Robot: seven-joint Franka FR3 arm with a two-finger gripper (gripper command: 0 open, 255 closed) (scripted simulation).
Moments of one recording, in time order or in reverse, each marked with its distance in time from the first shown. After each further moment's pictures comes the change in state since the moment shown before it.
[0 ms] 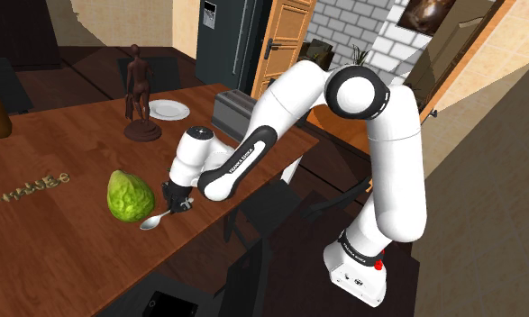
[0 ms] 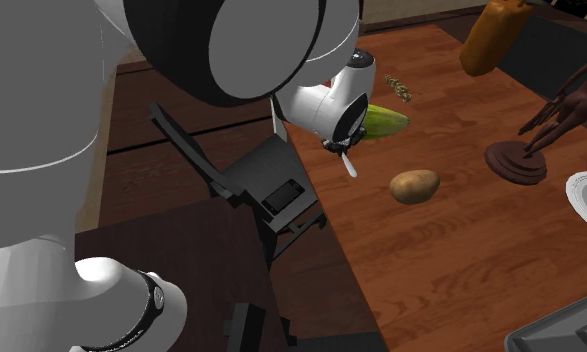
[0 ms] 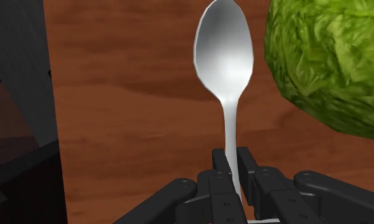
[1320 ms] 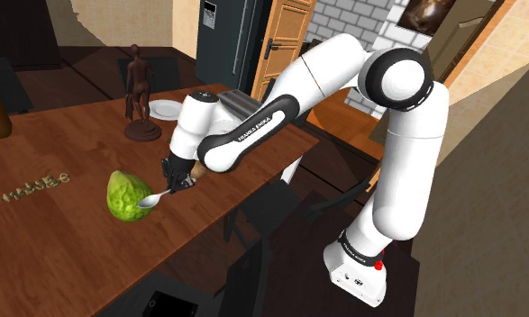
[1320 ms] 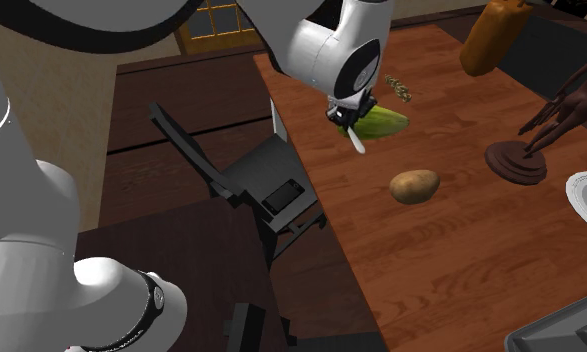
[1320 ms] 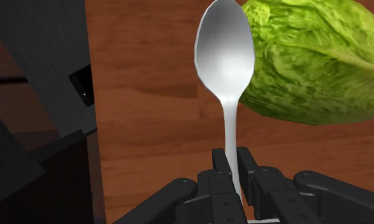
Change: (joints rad) arm -0.108 -0.222 0.134 -0.035 0.123 -0.190 -0.082
